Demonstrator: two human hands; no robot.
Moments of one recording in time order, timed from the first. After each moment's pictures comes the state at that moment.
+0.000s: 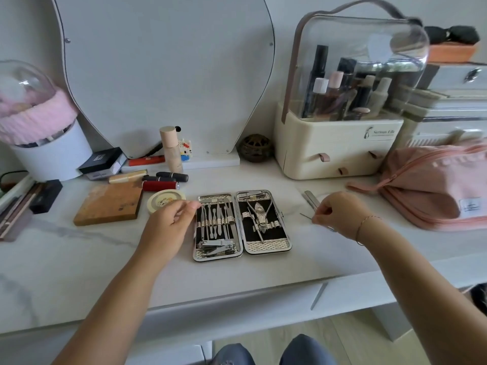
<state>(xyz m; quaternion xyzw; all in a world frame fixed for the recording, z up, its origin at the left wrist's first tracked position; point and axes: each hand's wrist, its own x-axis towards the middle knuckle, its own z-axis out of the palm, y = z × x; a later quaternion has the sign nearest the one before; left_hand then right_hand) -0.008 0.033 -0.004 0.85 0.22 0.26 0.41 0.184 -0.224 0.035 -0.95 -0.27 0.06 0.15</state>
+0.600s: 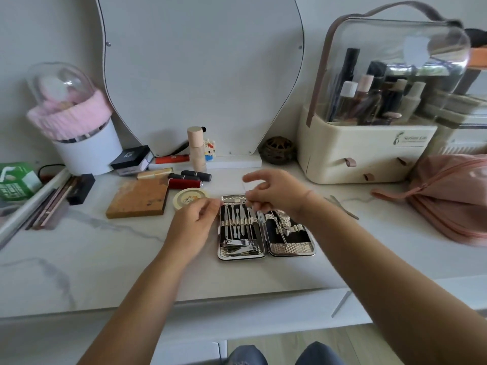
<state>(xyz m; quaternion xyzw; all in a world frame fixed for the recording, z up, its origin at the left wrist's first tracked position) -0.008 0.033 -0.002 0.83 0.22 0.27 0.42 0.132 -0.097 0.058 -0.72 -0.35 0.31 0.51</state>
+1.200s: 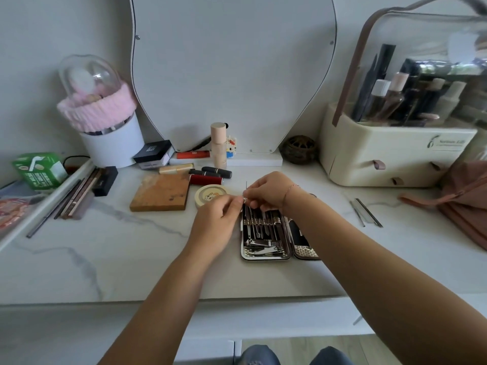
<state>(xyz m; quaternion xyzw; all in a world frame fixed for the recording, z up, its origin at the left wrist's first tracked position) -0.007 0.035 -0.003 0.84 0.23 0.29 0.40 0.132 -0.032 0.036 -0.76 -0.27 0.34 0.49</state>
